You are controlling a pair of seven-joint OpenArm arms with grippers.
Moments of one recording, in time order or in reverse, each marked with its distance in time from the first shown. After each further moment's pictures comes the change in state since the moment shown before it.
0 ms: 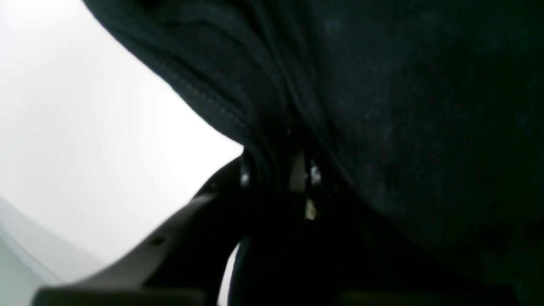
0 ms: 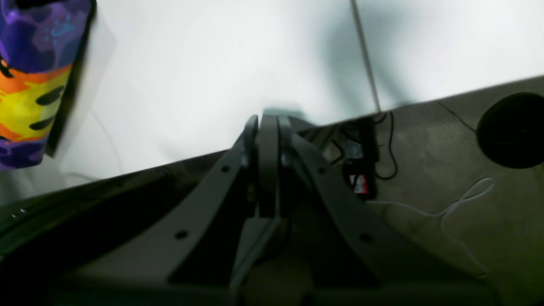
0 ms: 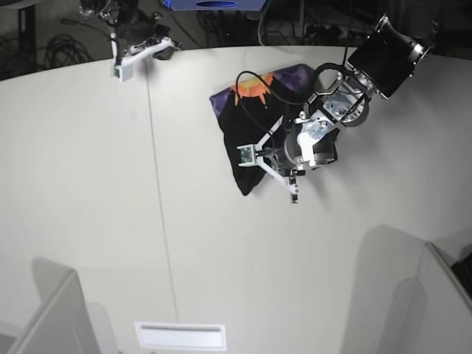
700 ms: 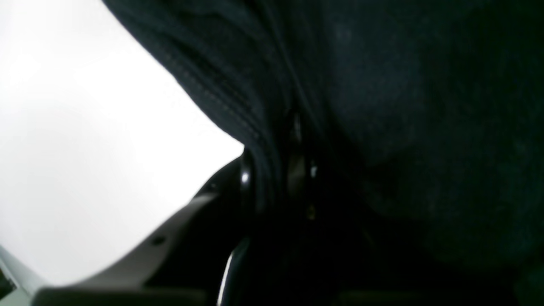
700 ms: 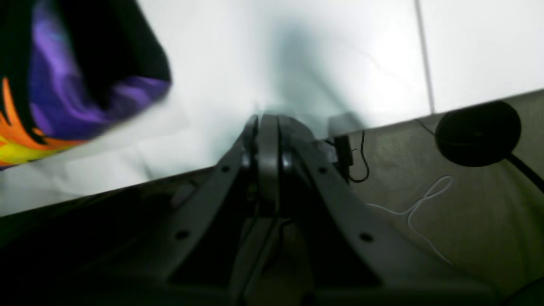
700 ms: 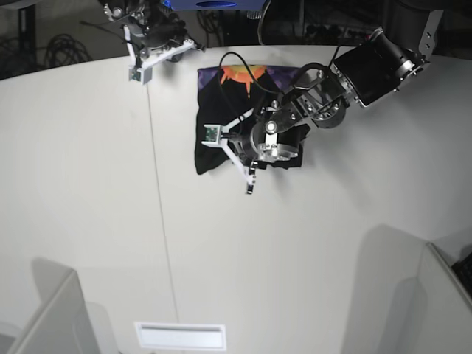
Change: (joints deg) left arm -5.0 3.1 12.6 -0.6 0.6 0.0 -3.4; right arm 1.6 -3.8 -7.6 2.4 -15.4 -7.8 -0.8
